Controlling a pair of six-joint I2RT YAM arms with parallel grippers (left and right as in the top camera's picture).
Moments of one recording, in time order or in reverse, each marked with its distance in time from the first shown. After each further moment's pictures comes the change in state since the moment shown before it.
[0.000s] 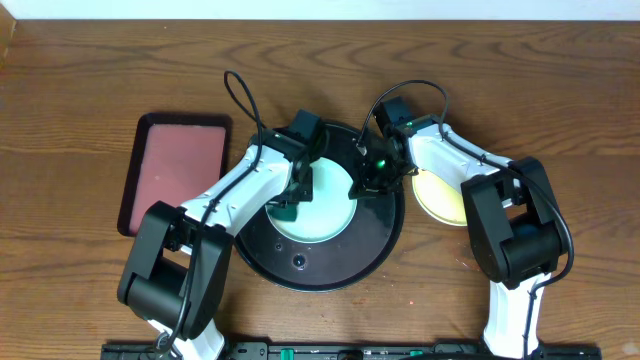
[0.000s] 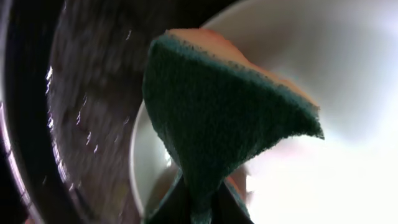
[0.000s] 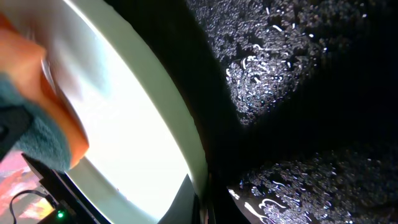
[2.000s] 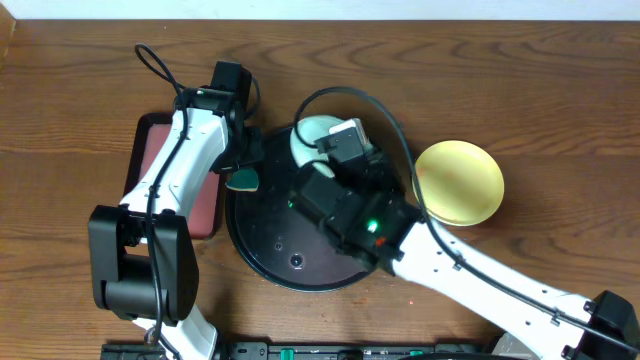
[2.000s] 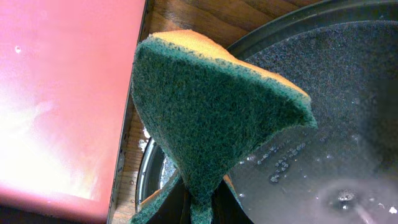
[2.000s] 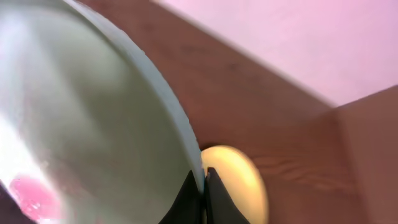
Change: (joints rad) left arm 0.311 0.003 0.211 -0.133 0.111 0.106; right arm 0.600 -0.536 -0.017 -0.103 1.604 0.047
